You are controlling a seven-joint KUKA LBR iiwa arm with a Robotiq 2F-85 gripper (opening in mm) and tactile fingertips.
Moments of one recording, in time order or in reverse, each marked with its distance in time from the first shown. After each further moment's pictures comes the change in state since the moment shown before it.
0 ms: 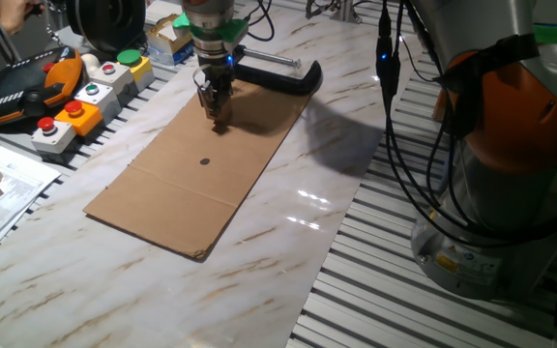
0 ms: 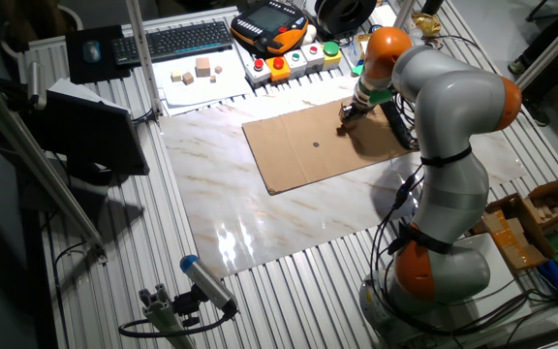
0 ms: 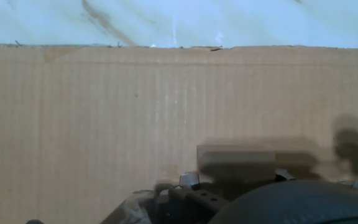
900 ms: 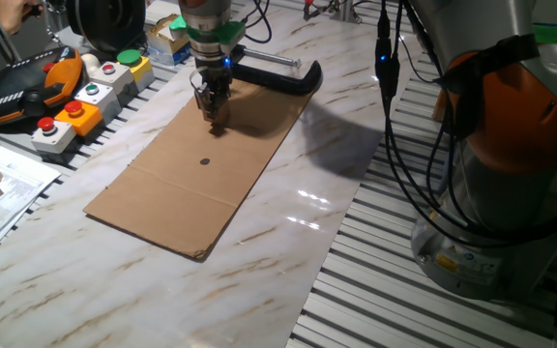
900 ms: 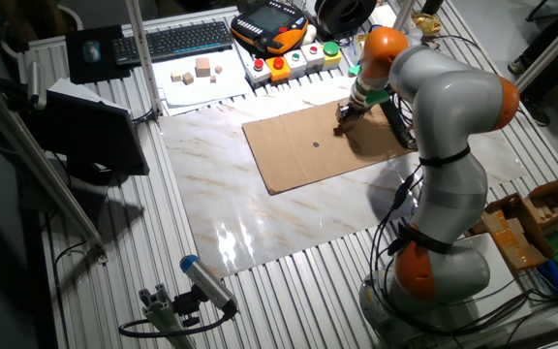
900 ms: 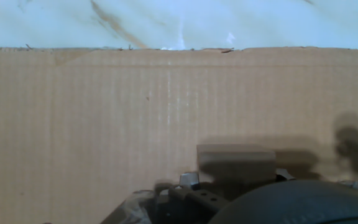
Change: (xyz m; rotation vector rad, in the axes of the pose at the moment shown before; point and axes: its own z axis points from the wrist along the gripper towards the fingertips) arm -0.001 0.009 0.001 0.000 0.004 0.008
